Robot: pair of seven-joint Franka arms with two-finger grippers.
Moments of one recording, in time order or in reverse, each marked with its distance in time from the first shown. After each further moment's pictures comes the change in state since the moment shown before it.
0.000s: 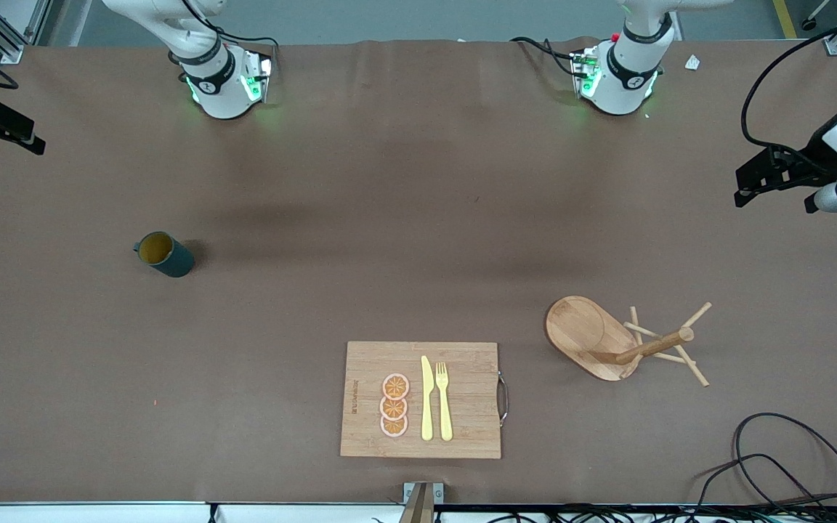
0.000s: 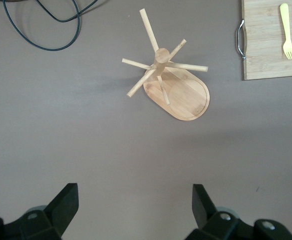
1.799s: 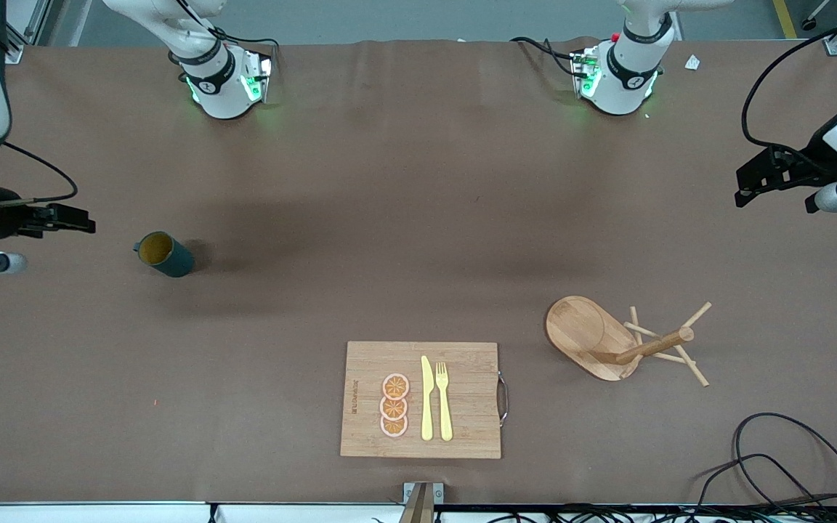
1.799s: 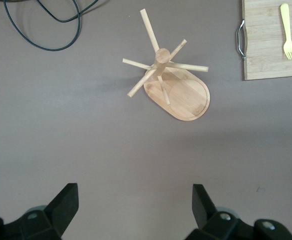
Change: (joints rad) left arm 0.000 0.000 0.000 0.001 0.001 0.000 0.000; right arm -0.036 0.247 -0.007 -0.146 0.000 0.280 -0.247
